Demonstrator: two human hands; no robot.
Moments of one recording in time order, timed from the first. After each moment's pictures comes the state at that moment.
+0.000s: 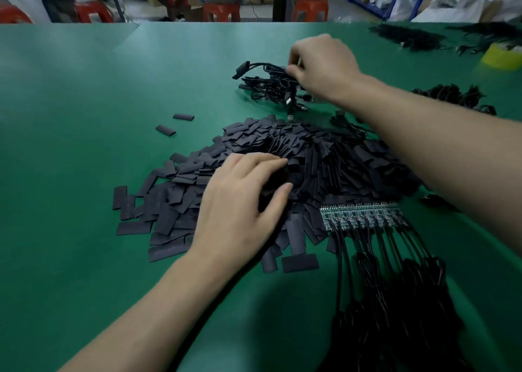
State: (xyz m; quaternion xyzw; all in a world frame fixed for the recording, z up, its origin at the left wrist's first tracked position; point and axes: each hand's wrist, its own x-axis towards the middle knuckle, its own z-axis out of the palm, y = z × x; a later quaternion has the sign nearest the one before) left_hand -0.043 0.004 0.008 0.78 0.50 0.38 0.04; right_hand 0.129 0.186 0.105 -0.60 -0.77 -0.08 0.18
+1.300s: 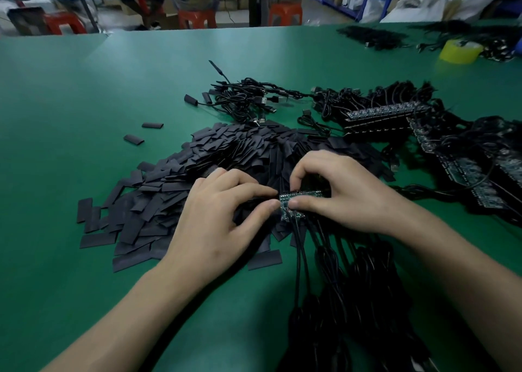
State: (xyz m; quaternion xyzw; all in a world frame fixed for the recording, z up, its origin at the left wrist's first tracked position) left_hand -0.030 -0.005 0.010 0.82 0.44 0.36 0.09; right_hand 0.200 0.012 0.038 -0.49 -0.82 0.18 0.22
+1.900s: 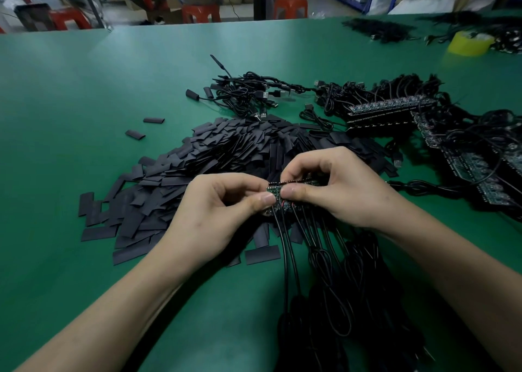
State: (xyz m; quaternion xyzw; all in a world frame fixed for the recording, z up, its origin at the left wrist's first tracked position) left_hand -0.026 -0.008 0.023 0.65 0.40 0.43 0.48; right_hand 0.190 0.008 0.038 -0.45 -0.77 0.33 0.32
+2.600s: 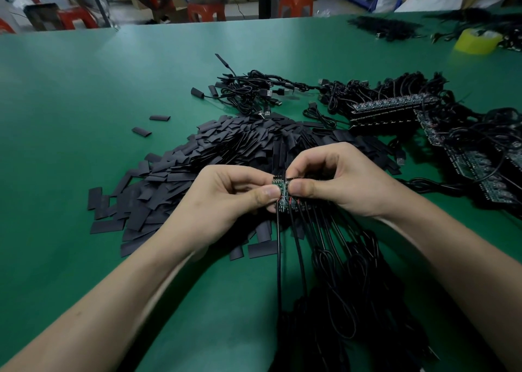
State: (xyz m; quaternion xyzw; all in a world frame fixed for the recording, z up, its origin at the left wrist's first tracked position) left_hand -0.024 -0.006 0.030 0.58 0.38 0.41 0.59; right_hand 0.196 0.013 0.036 -0.36 -0.73 0.47 0.34
